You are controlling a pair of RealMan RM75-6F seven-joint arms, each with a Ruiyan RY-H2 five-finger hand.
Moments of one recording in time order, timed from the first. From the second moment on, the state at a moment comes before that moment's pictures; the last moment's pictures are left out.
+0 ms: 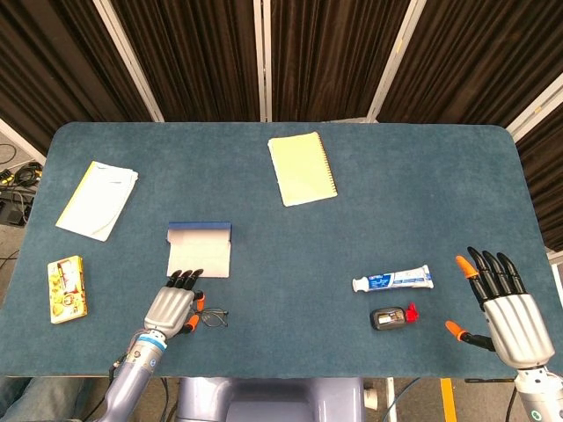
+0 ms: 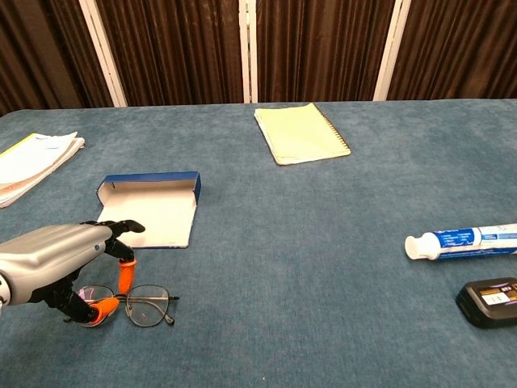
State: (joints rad) left arm -0.42 -1.63 -0.04 -1.77 1.01 1.13 0.75; right arm 0.07 -1.03 0.03 -1.74 -1.72 1.57 -0.15
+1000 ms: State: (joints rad) left arm -0.47 -1.64 -0.04 -1.79 0.93 1.18 0.79; right arm 0.07 -1.02 0.03 -1.74 -1.72 1.57 -0.14
